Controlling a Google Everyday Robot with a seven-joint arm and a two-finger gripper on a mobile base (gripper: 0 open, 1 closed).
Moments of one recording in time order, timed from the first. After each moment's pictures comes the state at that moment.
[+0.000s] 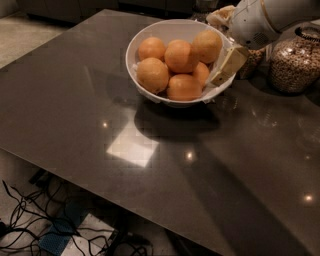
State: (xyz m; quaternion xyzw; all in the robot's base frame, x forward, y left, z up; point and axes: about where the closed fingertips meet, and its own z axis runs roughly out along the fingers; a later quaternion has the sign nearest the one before) arm 0.604 -0.127 0.982 -0.66 0.64 0.05 0.39
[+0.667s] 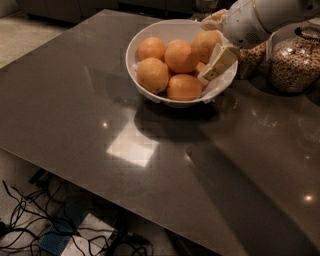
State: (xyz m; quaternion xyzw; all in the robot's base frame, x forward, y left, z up) arm 0.626 -0.121 0.973 -0.66 0.64 0.07 0.39
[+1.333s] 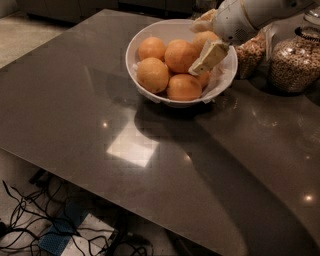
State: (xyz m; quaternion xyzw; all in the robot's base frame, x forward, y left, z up) arm 0.646 -0.104 0.969 -0.67 0.63 0.08 0.39
